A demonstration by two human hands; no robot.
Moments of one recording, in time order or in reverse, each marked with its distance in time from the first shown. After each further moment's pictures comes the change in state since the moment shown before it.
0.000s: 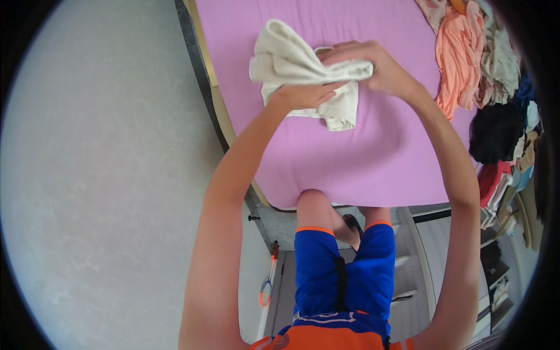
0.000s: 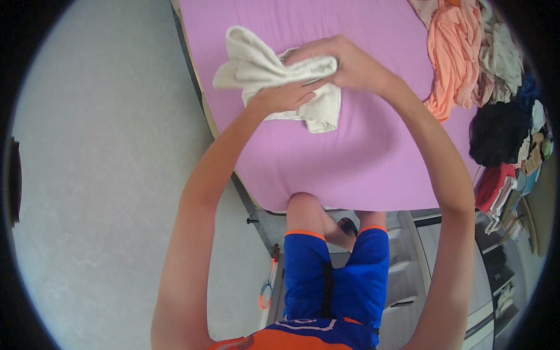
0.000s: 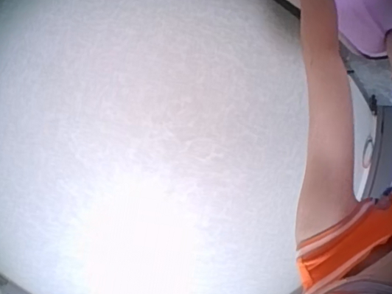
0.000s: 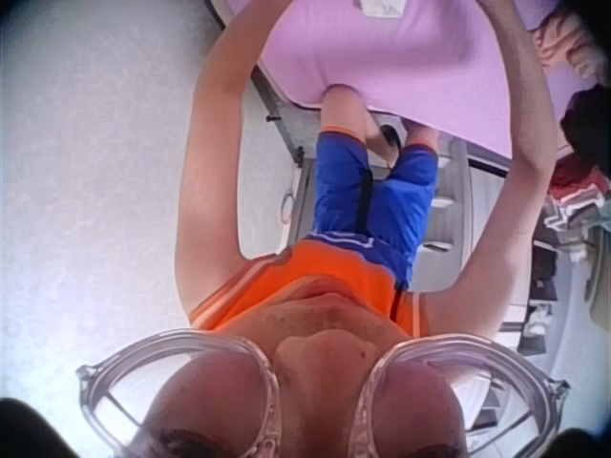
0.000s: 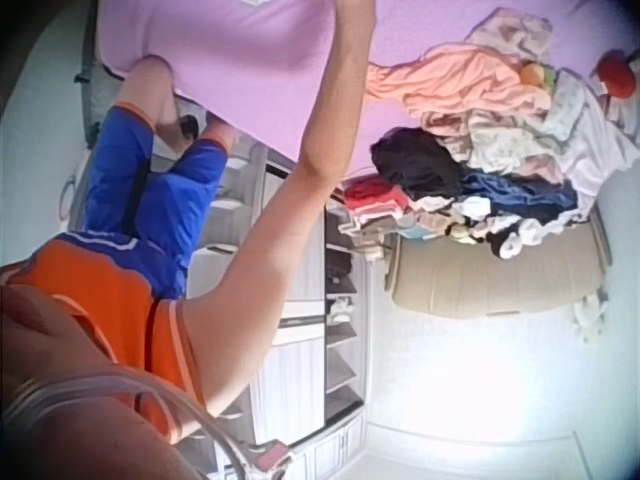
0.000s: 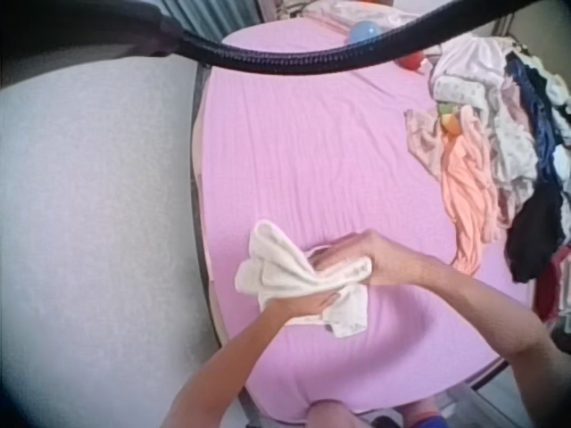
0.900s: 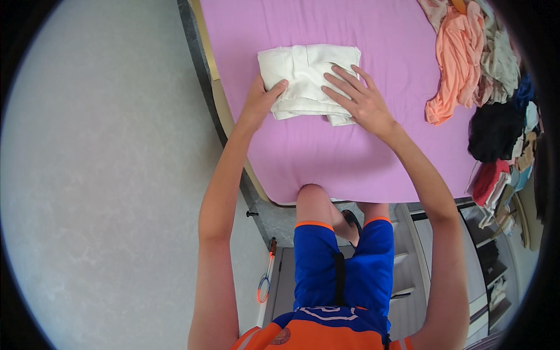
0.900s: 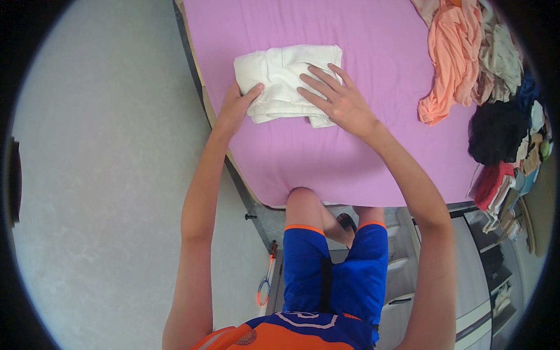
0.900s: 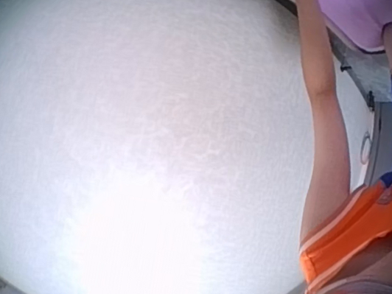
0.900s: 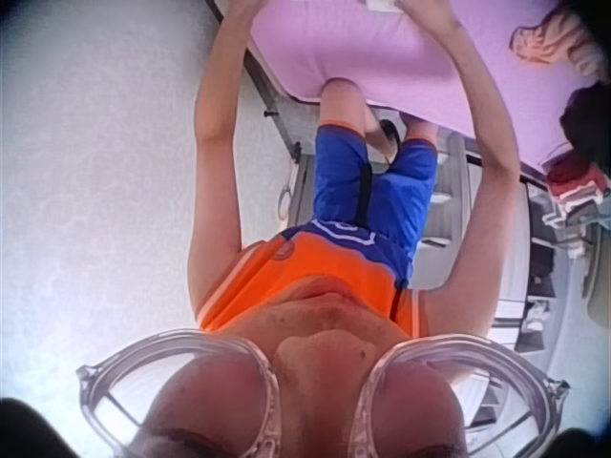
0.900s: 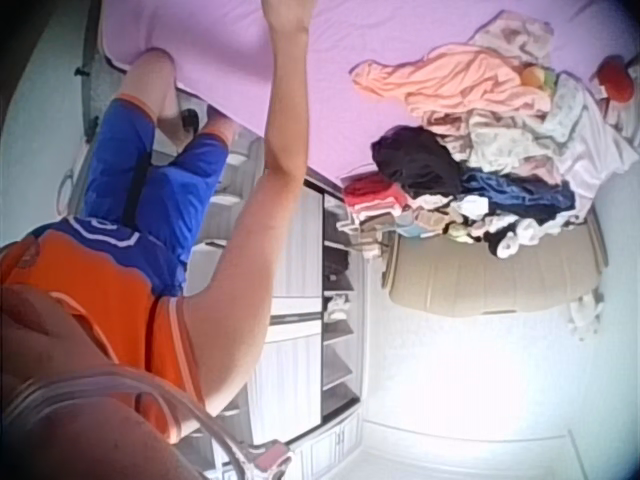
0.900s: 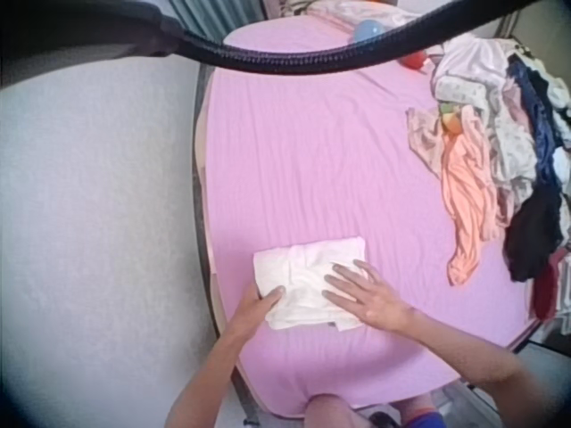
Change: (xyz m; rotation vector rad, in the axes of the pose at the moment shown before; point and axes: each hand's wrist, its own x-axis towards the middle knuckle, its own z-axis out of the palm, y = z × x) left_hand -0.087 0.031 -0.060 -1.269 0.551 -0.813; right_hand -0.054 0.015 0.085 -1.022 0.119 -0.133
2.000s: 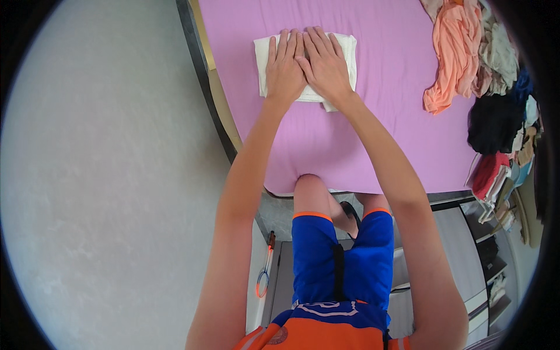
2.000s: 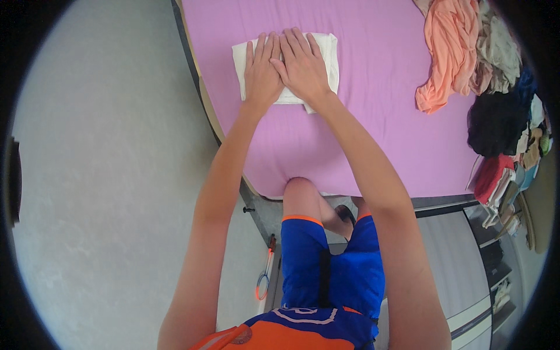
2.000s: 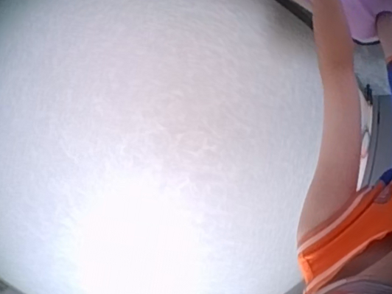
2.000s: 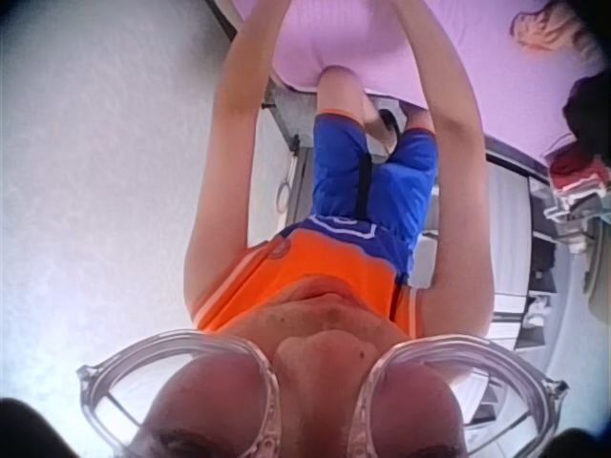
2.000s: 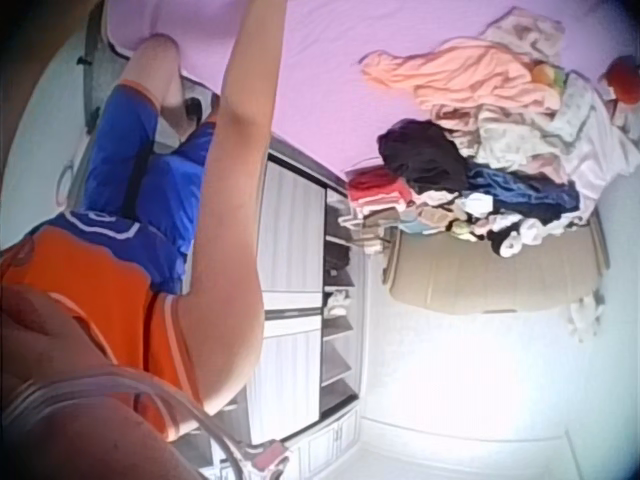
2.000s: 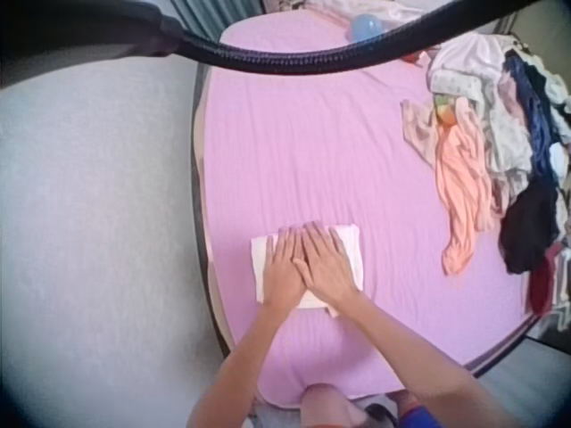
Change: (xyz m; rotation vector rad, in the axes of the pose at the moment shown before) left_hand 0.043 -0.040 0.052 1.252 0.335 0.879; right_hand 0.055 -0.017 0.077 -0.018 0.301 0.419
